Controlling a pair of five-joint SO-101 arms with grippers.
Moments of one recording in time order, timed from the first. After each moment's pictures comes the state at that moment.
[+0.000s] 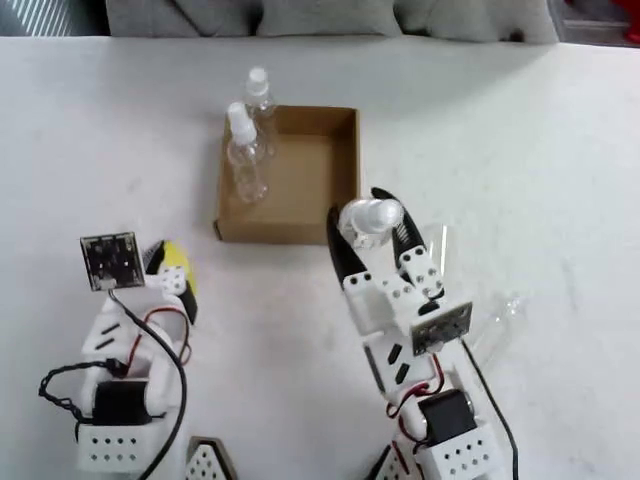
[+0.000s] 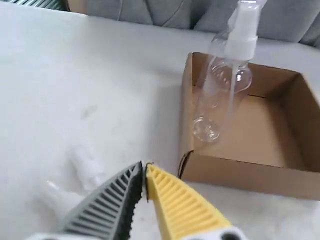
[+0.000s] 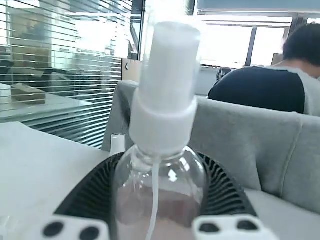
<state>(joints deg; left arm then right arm) -6.2 -94.5 89.6 42.5 10.2 -24.1 -102.0 95.6 2.9 6.6</state>
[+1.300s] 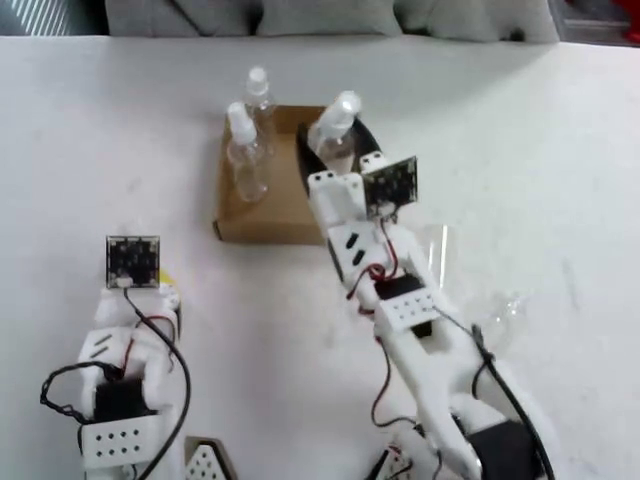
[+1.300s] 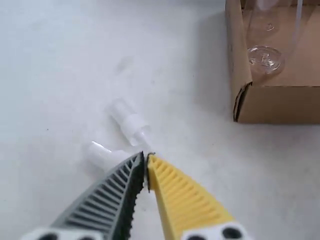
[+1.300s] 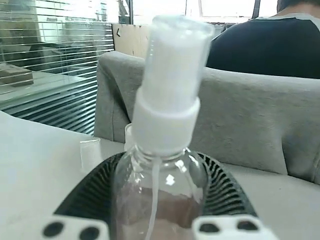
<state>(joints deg) -14.4 -94.5 97.6 42.5 -6.8 -22.7 -21.6 59.7 -32.7 2.0</state>
